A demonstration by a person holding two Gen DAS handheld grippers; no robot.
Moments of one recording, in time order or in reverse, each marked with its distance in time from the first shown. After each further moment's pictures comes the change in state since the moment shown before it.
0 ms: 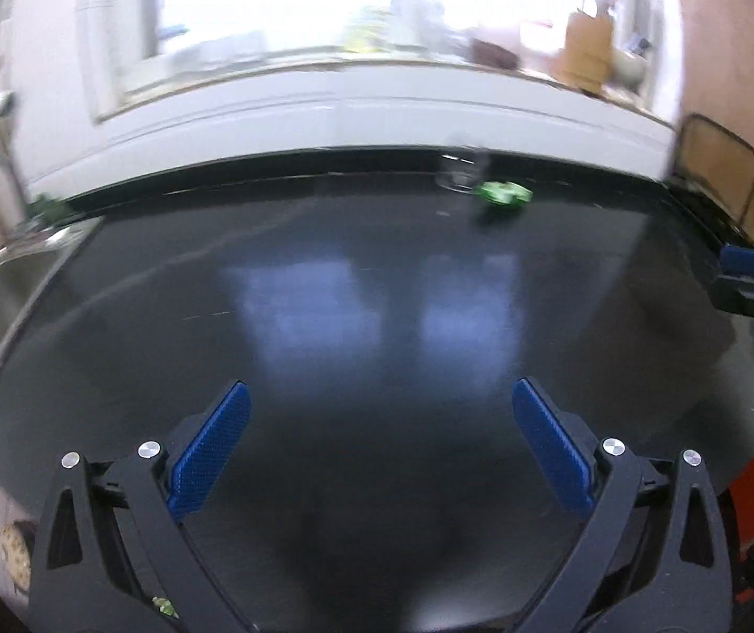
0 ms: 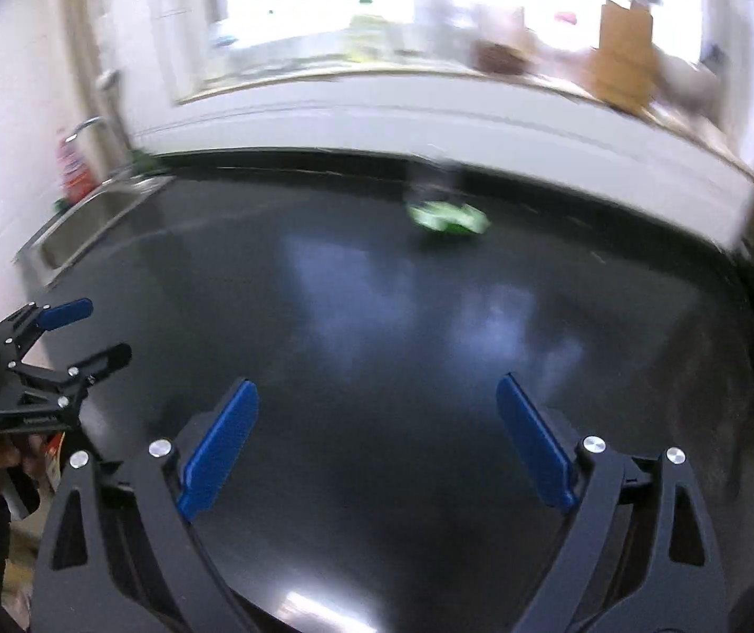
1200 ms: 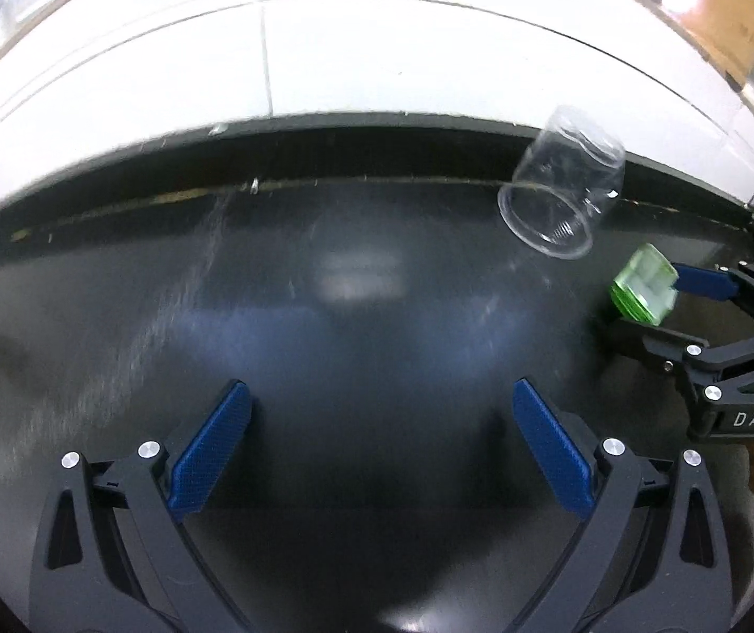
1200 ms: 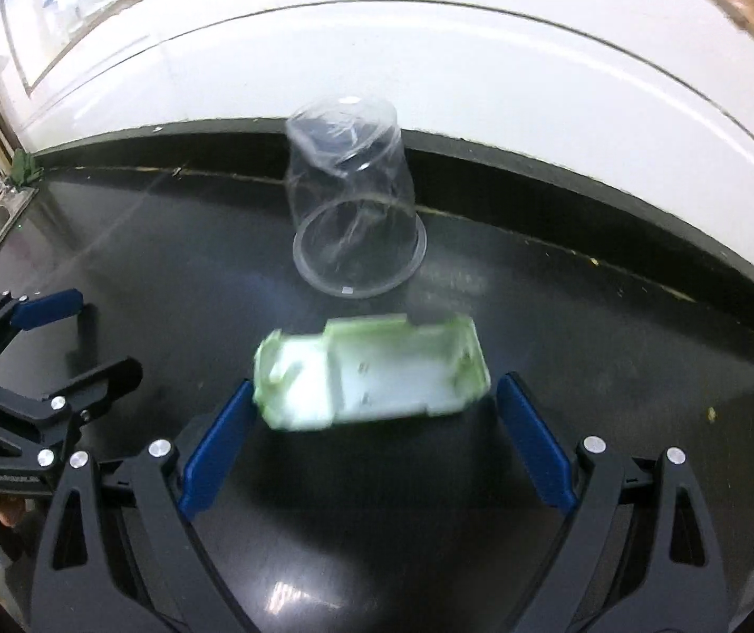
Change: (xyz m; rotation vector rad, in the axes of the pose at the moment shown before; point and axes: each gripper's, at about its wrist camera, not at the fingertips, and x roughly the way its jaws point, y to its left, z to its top) left arm 0.258 0.018 0.155 0.003 0.203 -0.061; right arm 0.276 -0.030 0.161 -0.005 0.191 -0.030
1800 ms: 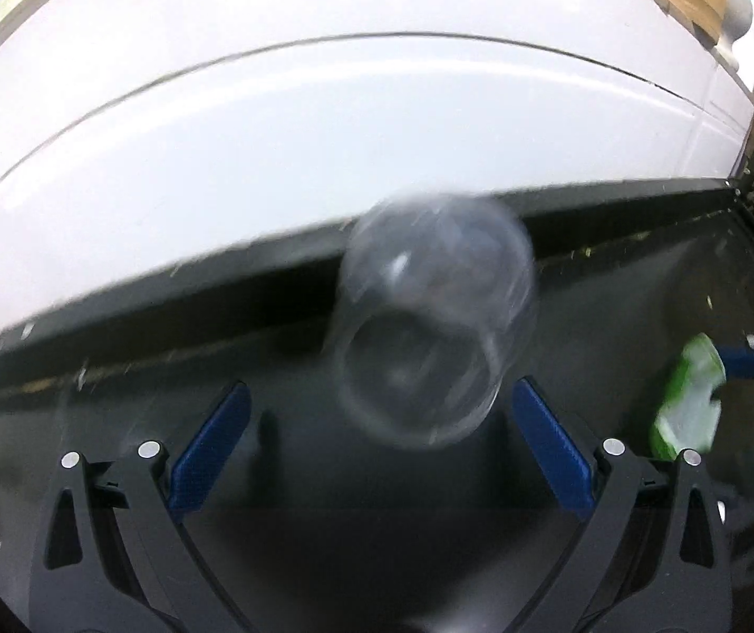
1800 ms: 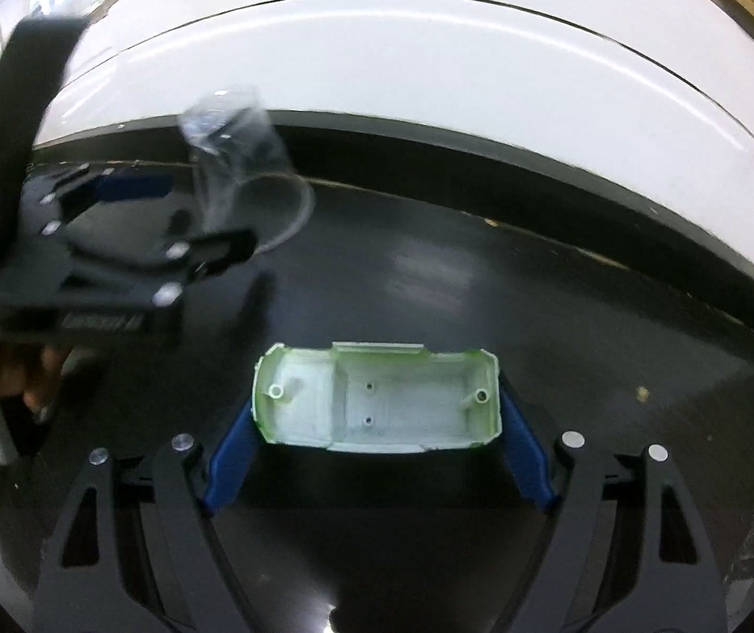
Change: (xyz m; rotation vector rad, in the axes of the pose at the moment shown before) left arm 0.048 -0.088 0.078 0.185 -0.068 -0.054; right arm -0.025 -0.054 -0.033 -0.010 0.004 -0.049
